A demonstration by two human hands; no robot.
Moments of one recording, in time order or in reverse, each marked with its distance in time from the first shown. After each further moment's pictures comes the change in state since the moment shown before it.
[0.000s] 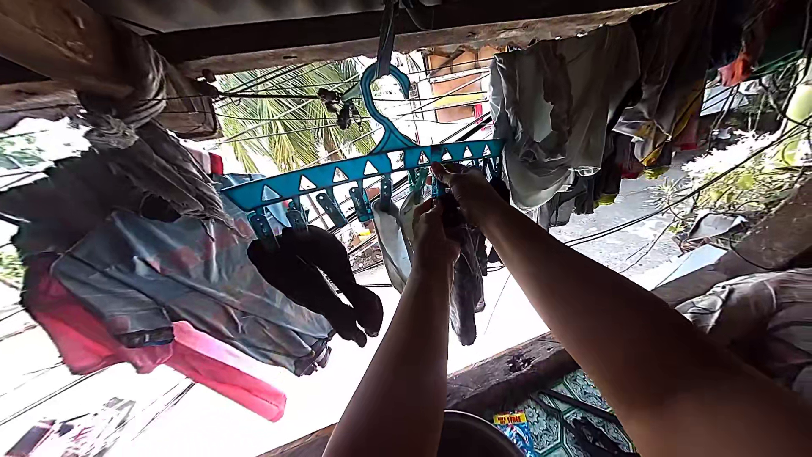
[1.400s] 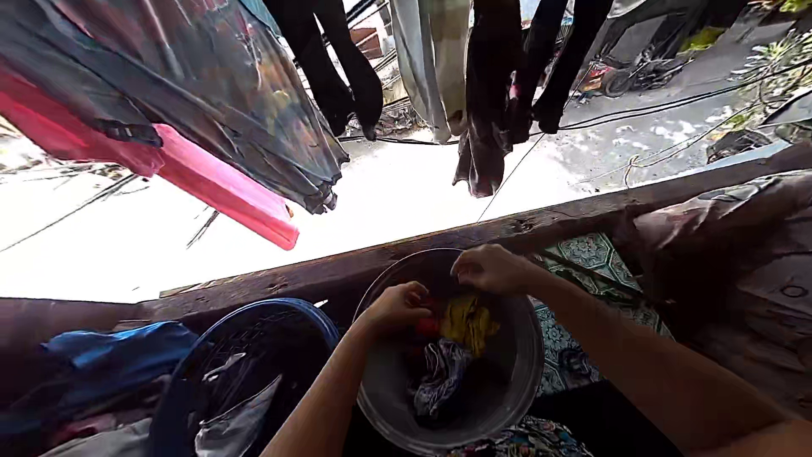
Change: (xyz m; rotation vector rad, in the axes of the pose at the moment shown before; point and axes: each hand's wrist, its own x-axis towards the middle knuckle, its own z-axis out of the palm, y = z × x) left_hand -0.183 -0.065 -0.346 1.455 -0.628 -0.569; right_hand -0.262 0.203 -0.014 -0.641 -0.932 0.099
